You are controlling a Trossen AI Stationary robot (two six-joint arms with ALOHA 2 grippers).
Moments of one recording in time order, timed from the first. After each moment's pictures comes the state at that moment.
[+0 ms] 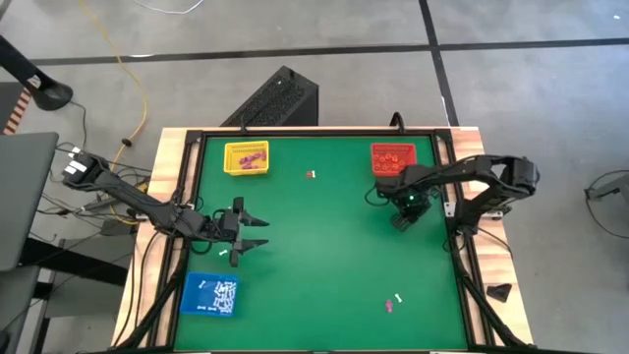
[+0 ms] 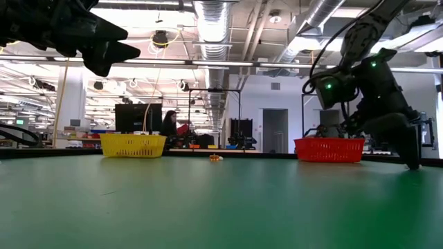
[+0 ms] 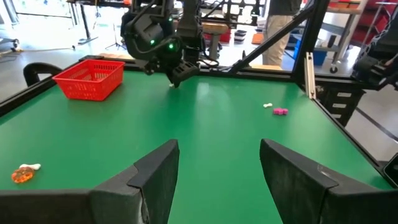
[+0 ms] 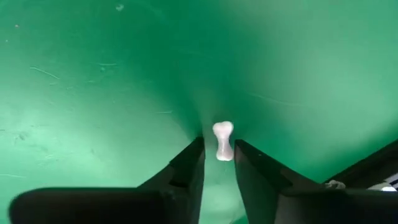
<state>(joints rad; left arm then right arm) -0.40 0.88 0.21 0.62 -0.43 -0.13 -0.31 1.46 0.68 -1.06 -0.02 0.53</state>
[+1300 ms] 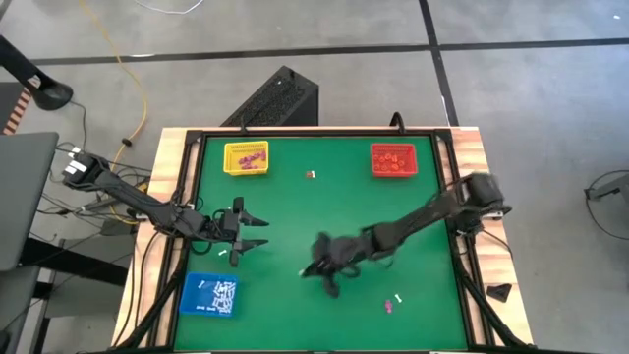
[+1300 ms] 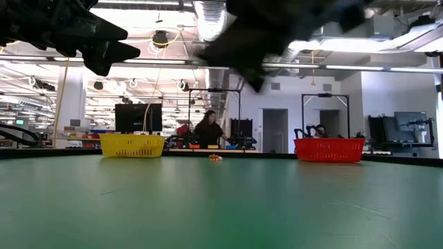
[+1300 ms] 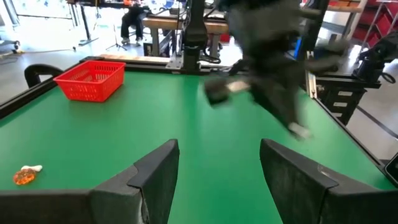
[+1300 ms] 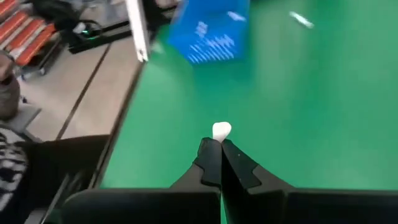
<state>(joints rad) -0.40 0.88 0.21 0.62 -0.43 -0.12 0.32 1.77 1.05 0.27 0.00 0.43</state>
